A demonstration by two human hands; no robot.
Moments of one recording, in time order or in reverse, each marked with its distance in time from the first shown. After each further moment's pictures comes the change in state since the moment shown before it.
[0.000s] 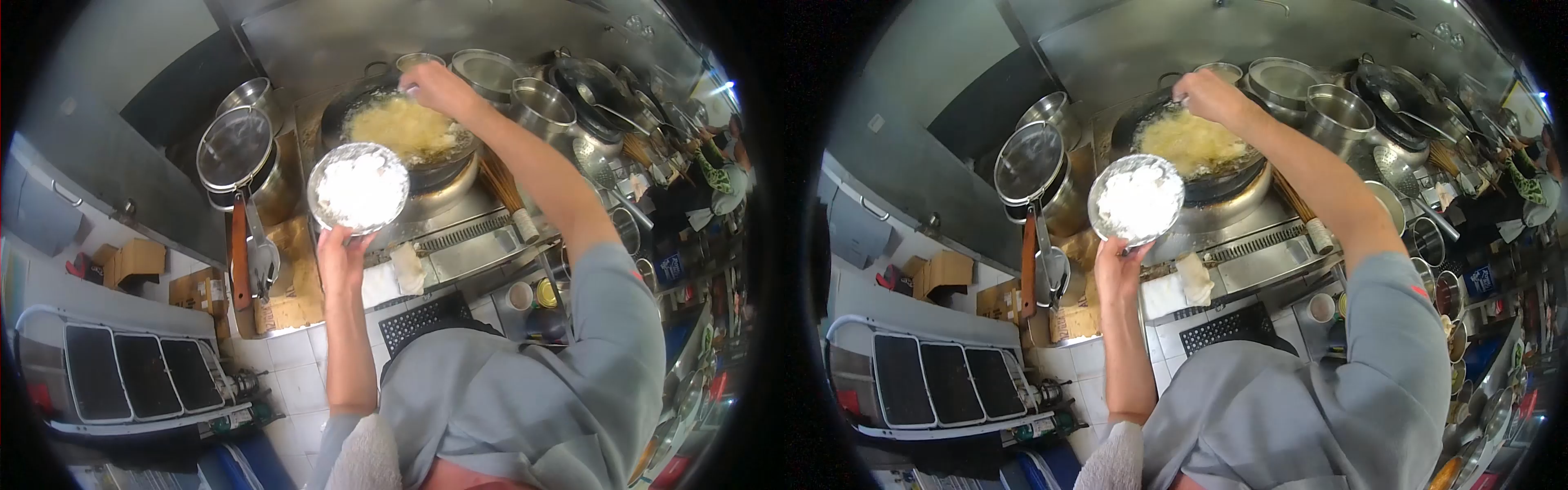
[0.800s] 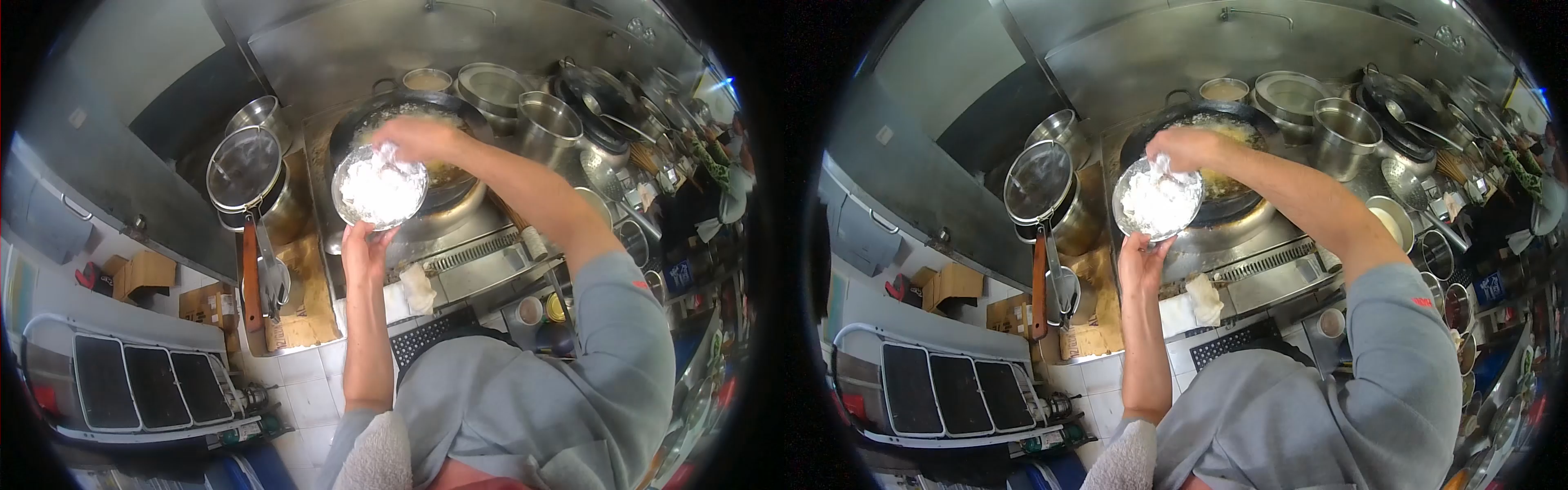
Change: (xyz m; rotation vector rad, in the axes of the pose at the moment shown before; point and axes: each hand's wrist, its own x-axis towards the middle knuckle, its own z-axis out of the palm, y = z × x) left_hand 0.038 -0.013 0.034 -0.061 -0.018 -0.053; right_hand 0.013 -0.047 0.015 0.145 -0.422 -0.107
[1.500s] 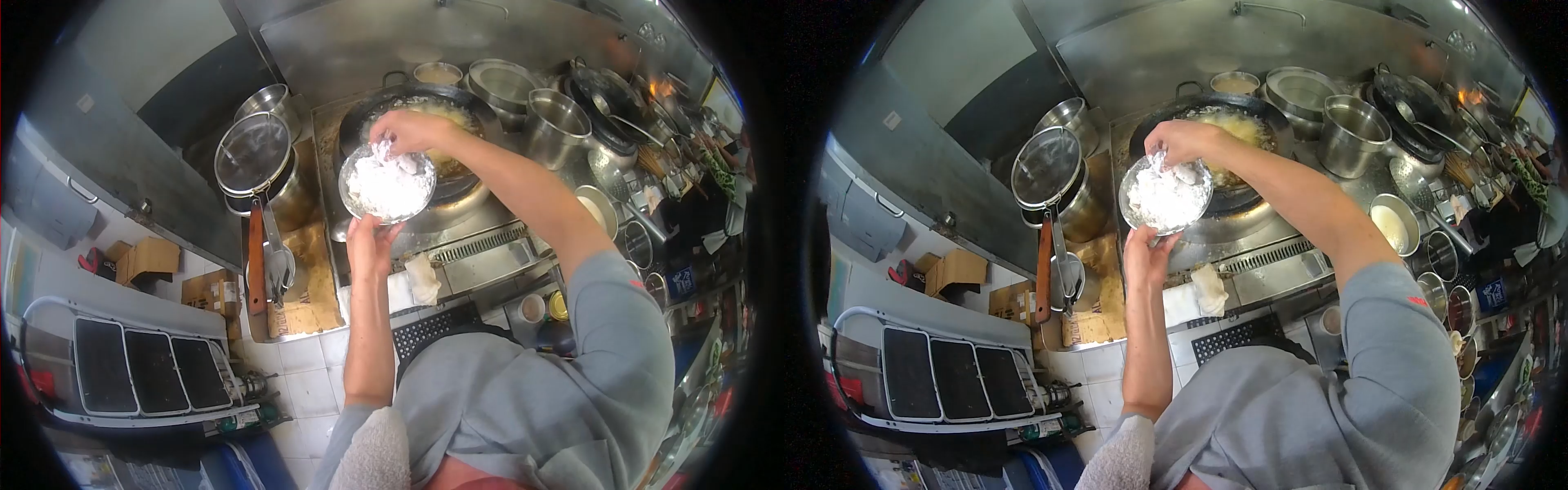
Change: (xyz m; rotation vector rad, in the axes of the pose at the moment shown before) left_hand -0.010 -0.002 -0.009 0.064 0.000 0.038; right_hand 0.021 0.006 0.024 0.154 -0.044 -0.020
